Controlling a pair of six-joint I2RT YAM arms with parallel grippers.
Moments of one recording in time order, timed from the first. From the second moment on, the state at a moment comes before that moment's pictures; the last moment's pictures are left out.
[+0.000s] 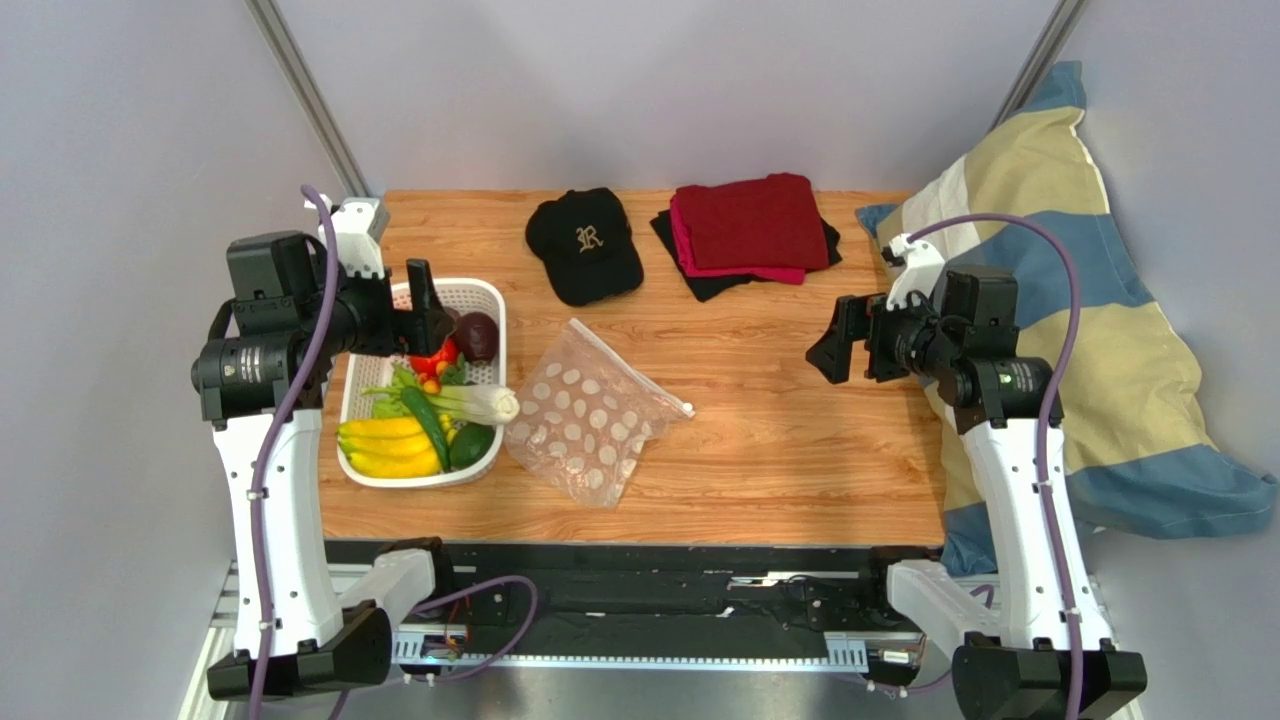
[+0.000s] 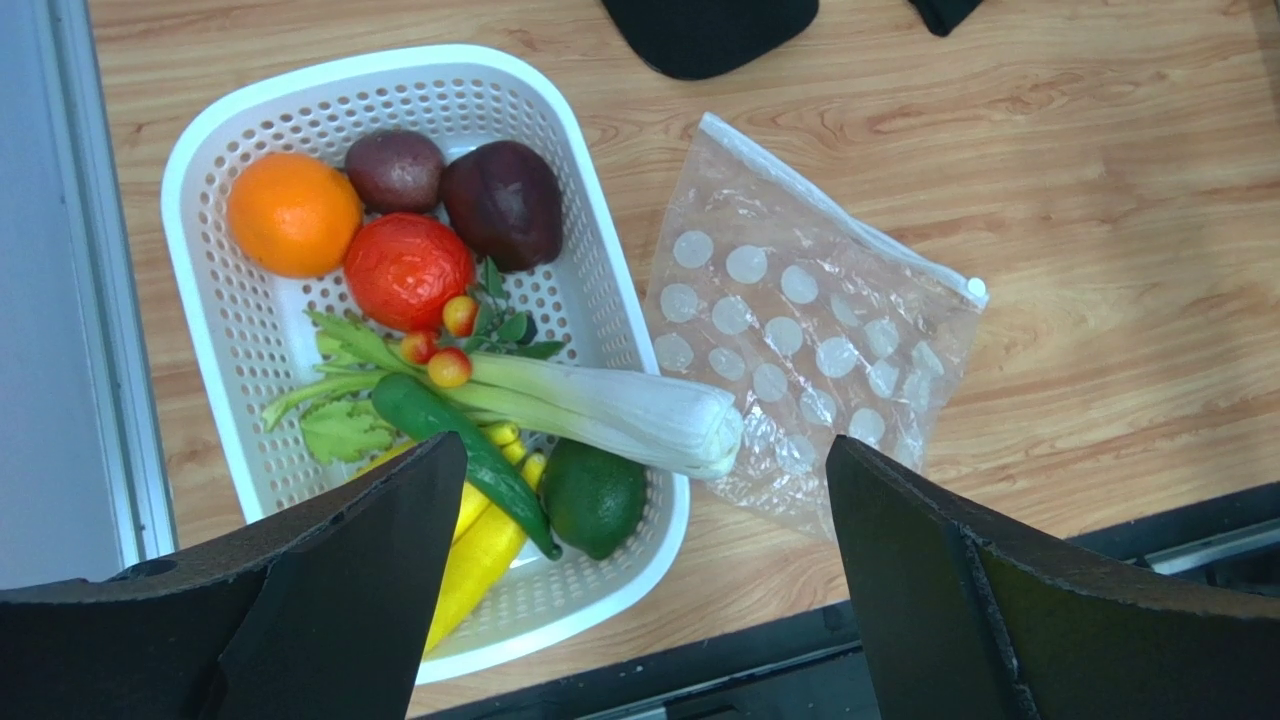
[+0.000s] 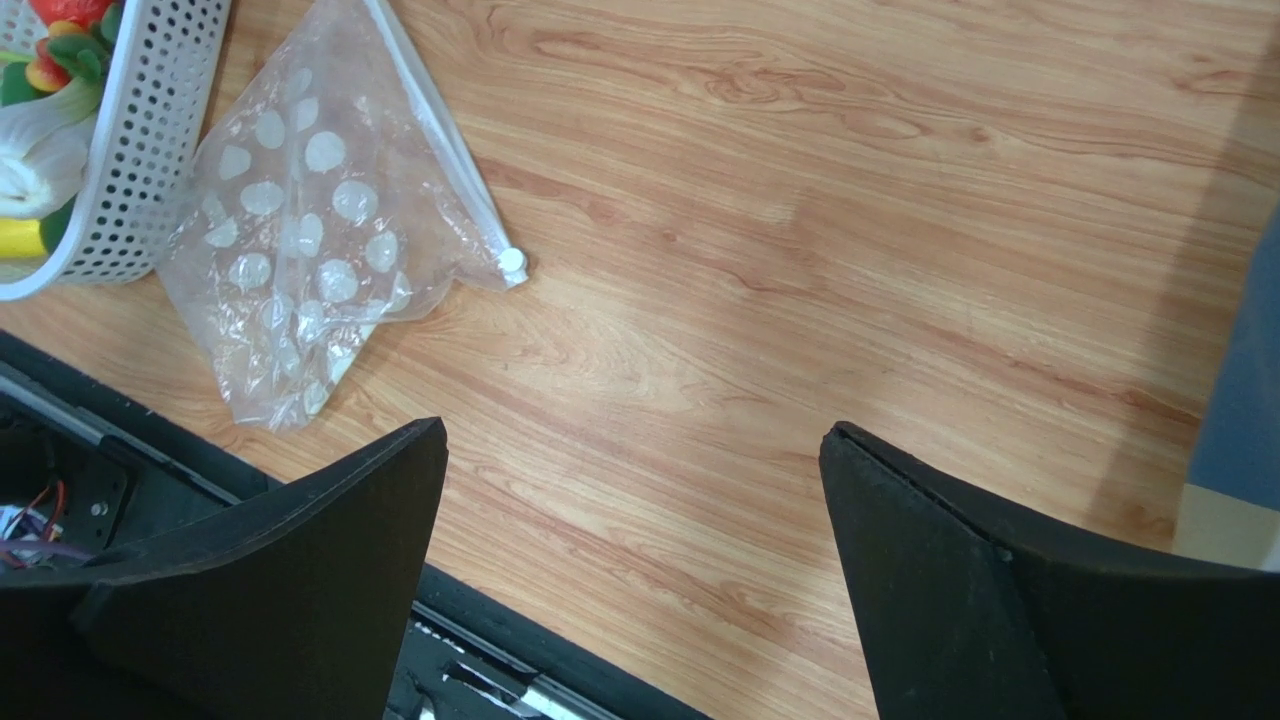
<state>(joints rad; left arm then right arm) 0.15 1.05 1.56 -1.15 0.39 0.09 0.01 0.98 1.17 -0.86 -0.45 -0.01</state>
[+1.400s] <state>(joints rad) 0.15 0.86 1.32 -0.95 0.57 0.08 0.62 2.09 1.60 -0.57 -0.43 0.00</state>
